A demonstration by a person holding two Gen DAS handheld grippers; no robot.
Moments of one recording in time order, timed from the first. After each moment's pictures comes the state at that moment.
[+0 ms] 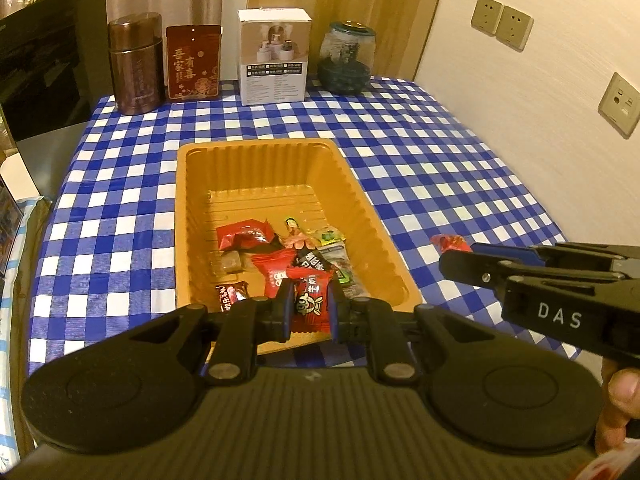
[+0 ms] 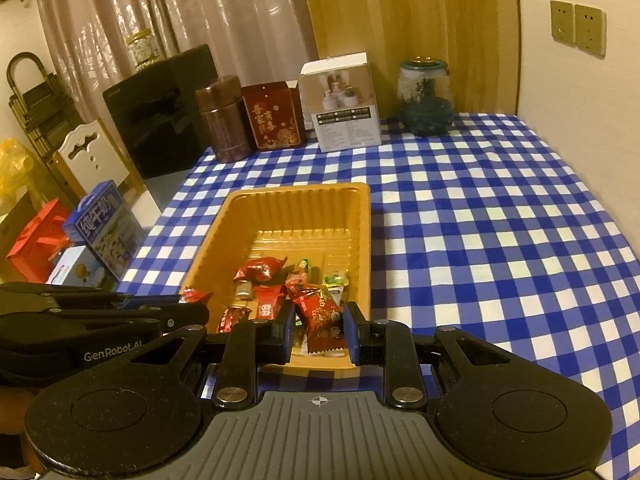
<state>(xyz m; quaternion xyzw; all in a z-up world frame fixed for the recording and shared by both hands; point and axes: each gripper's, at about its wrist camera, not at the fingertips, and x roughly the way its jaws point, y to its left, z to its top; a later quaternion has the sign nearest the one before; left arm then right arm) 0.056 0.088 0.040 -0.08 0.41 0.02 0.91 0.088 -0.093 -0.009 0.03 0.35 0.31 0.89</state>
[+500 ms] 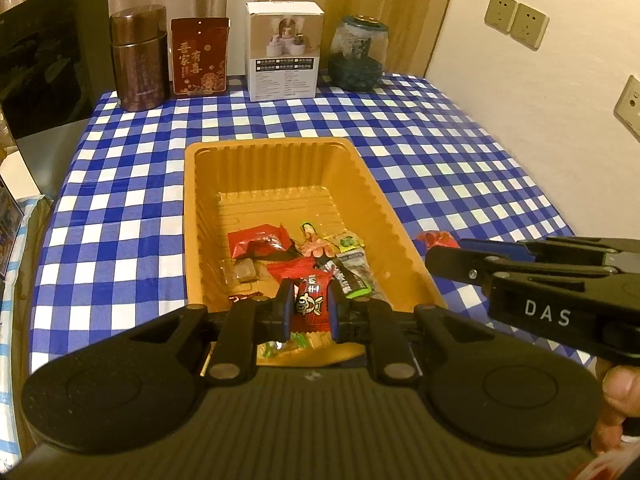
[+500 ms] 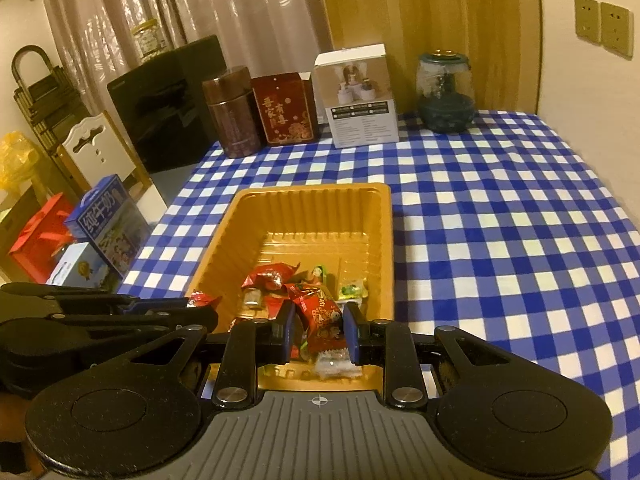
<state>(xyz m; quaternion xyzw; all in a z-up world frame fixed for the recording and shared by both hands) 0.077 0.105 0.028 -0.08 0.42 0.03 0.91 0.112 -0.065 -0.018 0.02 0.35 0.32 0.88</state>
